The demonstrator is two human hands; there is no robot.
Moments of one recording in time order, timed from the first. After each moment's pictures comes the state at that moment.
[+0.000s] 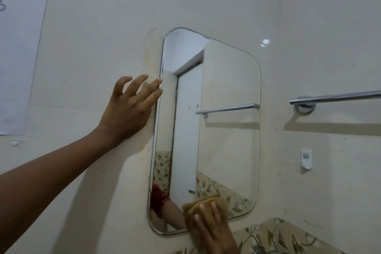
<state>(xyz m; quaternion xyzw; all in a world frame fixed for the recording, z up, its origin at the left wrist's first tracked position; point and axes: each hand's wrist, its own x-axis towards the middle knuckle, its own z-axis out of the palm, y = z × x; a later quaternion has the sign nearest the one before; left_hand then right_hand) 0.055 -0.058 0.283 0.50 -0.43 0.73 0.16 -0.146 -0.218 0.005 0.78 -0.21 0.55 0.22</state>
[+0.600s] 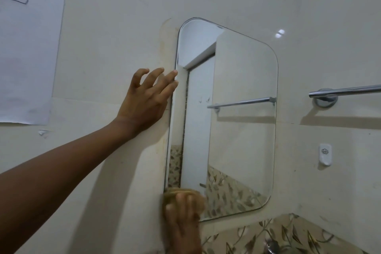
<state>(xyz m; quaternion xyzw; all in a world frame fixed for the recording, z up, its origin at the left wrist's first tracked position) 0.056 -0.059 0.284 0.52 -0.43 0.72 0.15 -0.051 -0.171 0.003 0.68 -0.16 0.64 0.31</state>
